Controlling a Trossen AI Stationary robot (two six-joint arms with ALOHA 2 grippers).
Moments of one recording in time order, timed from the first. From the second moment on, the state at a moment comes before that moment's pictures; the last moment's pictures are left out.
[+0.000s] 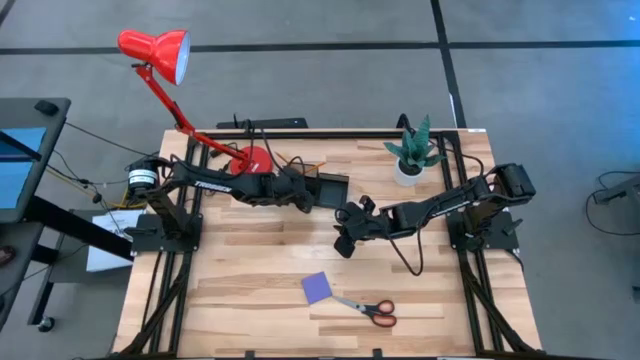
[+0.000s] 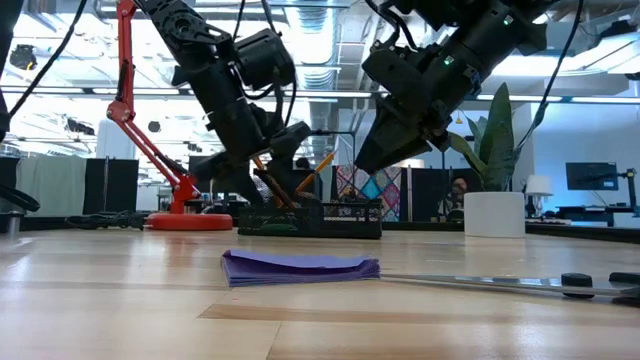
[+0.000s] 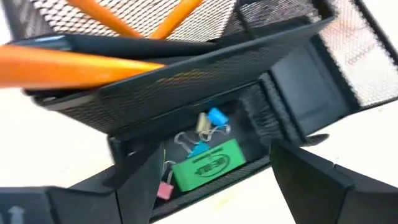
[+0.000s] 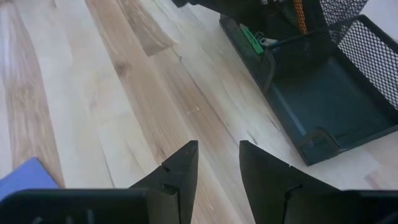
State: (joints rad) left arm 0.18 1.69 0.92 -0.20 -0.31 -0.81; right arm 0.18 1.65 0.91 -0.10 0.39 0.51
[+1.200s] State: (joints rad) left arm -0.55 1.33 0.96 -0.52 -0.81 -0.92; right arm 0.48 1.98 0.94 0.49 0.29 0.40
